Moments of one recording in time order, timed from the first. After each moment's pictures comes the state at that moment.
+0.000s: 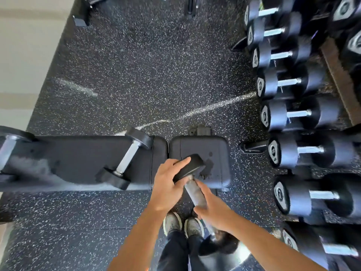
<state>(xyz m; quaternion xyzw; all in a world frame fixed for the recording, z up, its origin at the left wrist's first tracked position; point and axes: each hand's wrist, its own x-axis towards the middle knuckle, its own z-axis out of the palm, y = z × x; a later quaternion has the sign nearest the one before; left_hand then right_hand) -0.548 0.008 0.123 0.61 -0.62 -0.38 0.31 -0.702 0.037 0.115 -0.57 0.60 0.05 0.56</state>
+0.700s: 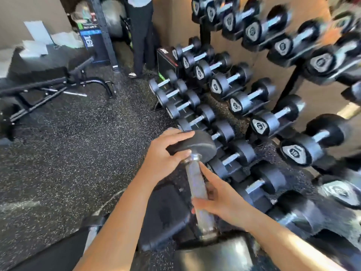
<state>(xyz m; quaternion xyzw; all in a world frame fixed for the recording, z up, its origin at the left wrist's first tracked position) -0.698 -0.068 0.394 0.27 -0.79 -0.43 0.35 -0.820 0.066 0.372 -0.43 0.60 -0.40 0.55</state>
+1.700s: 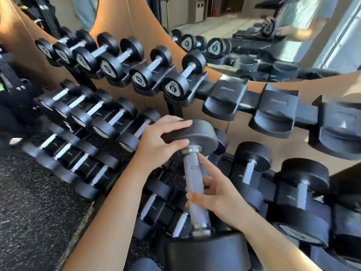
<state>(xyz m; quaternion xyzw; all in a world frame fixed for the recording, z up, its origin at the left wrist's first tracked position) -1.173 -0.023 0.463 -0.01 -0.83 -0.48 0.28 -1.192 0.158 0.430 -0.27 0.67 -0.60 0.34</state>
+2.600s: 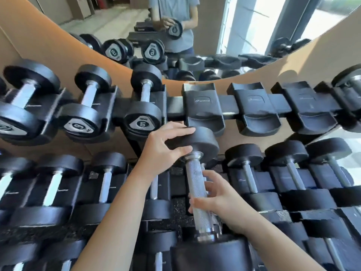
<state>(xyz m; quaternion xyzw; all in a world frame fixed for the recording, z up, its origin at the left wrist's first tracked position) -1.385 -0.199 0.449 -0.21 -0.80 -0.55 0.11 -1.306 -0.039 0.421 0.02 0.70 -0.68 0.22</state>
